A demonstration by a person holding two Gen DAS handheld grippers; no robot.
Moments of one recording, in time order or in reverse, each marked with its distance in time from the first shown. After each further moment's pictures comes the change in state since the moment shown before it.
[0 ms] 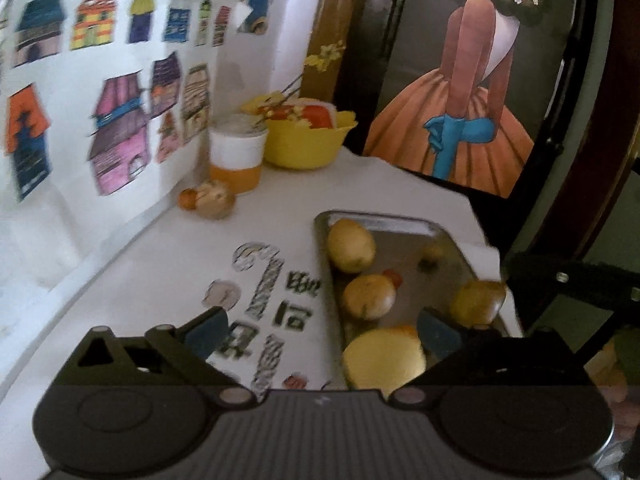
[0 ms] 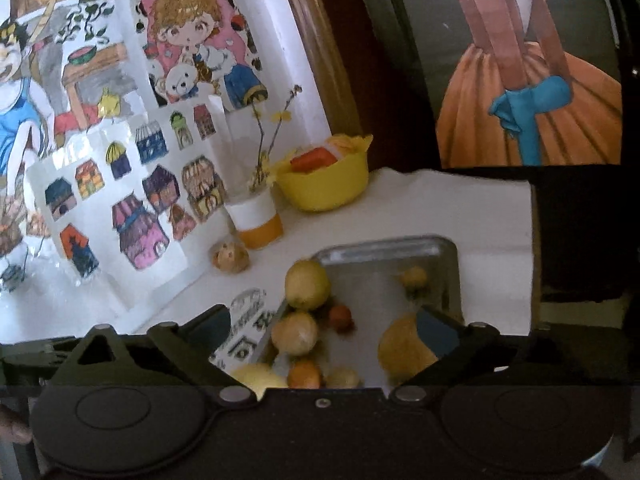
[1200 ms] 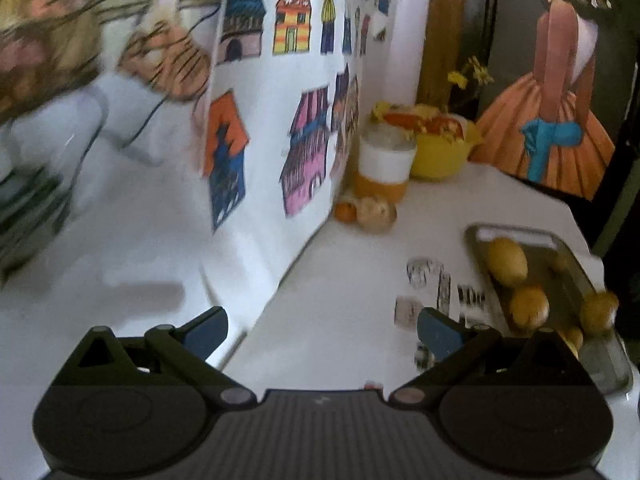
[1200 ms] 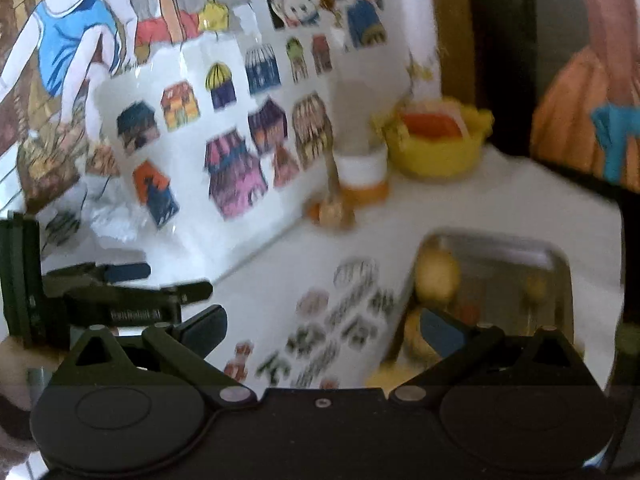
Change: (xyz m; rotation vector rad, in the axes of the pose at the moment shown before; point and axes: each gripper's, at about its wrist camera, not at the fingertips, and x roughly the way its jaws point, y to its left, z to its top) left arm -0.020 0.116 0.037 -0.015 0.012 0.226; right arm 0.048 0.126 0.053 -0.213 0.210 0.110
